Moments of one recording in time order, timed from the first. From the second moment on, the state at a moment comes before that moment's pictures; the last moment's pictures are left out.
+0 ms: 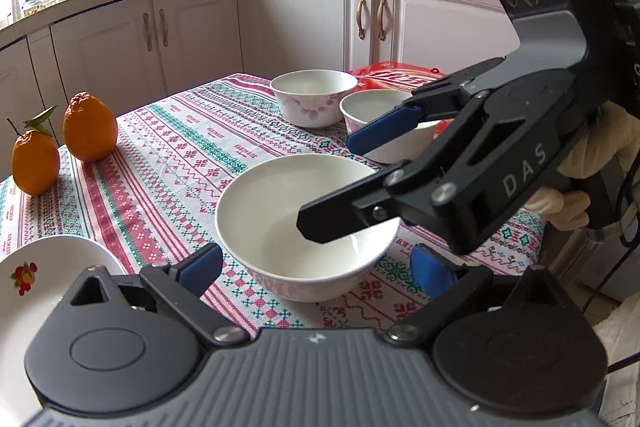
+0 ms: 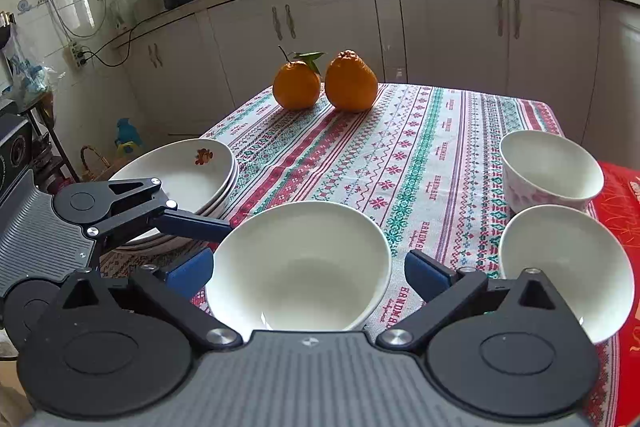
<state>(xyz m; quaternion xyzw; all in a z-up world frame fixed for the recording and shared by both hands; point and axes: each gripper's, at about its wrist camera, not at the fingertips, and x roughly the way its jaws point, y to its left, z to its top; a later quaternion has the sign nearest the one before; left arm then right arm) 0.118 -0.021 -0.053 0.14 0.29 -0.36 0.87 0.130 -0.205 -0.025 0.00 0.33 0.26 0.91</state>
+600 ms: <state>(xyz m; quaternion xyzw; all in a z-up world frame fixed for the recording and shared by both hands) 0.111 -0.040 -0.022 0.12 0.30 -0.38 0.86 0.059 -0.268 0.003 -0.12 0.25 0.09 0.96</state>
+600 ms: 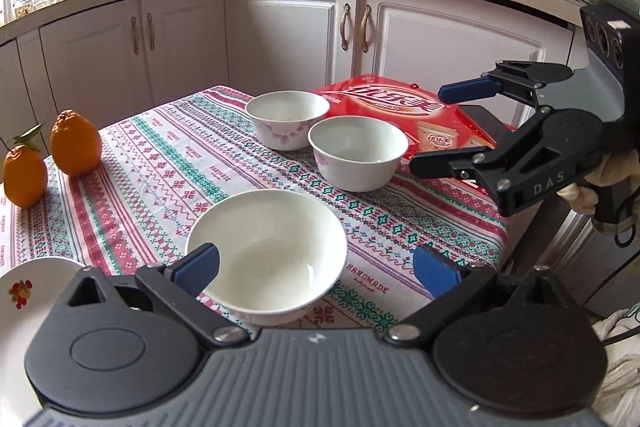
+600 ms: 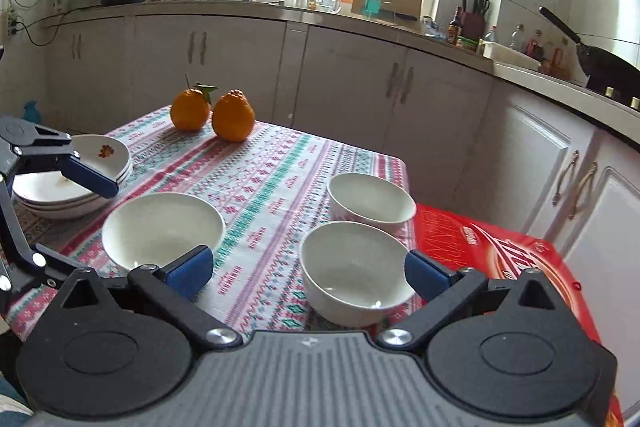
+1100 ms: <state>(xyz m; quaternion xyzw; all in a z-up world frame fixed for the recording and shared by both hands) 0.174 -0.136 -0.018 0.18 0.29 -0.39 0.86 0.079 -0.300 -0.044 -0.13 0.29 0.06 0.95</state>
